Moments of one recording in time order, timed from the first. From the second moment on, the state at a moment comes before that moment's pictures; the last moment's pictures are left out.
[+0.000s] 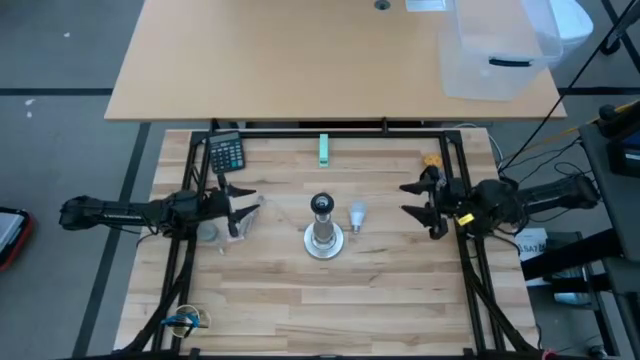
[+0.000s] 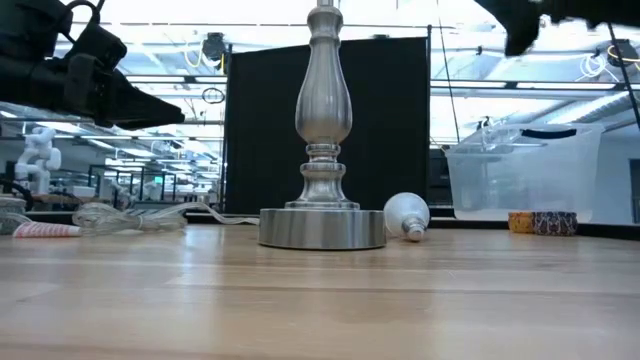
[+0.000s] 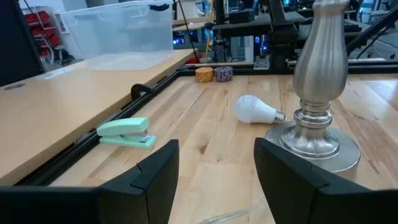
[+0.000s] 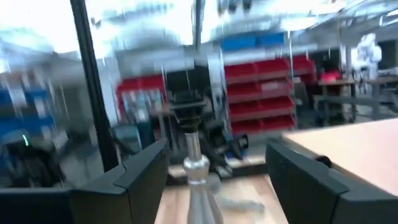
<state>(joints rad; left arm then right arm) 0.04 0.27 0.01 0.17 -0.24 0.09 0.16 0.52 0.35 0.41 0.20 0.10</state>
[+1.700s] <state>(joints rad) 0.04 0.27 0.01 0.40 -0.26 -0.04 0.02 1.36 0.75 -0.15 0.31 1.04</state>
